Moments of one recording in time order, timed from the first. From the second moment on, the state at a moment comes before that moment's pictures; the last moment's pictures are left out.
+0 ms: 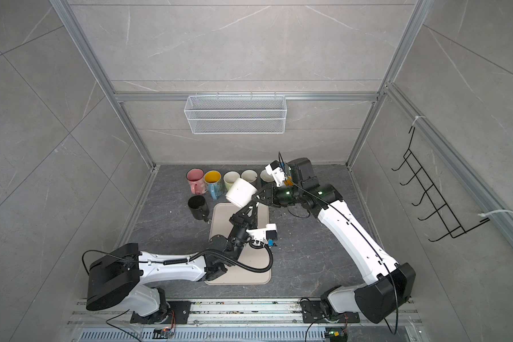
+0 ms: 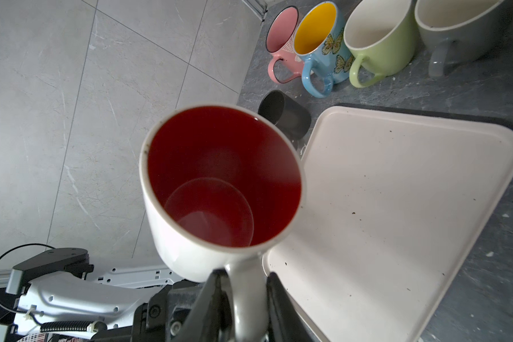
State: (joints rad) left arm -1.22 1.52 0.74 1.15 -0.70 1.67; right arm 0.45 1.38 1.44 -0.71 -0.71 0.54
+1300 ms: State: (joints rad) left arm -1.24 1.58 0.73 1.16 -0.79 1.68; right arm 0.43 1.33 1.19 -0.42 -0.76 0.72
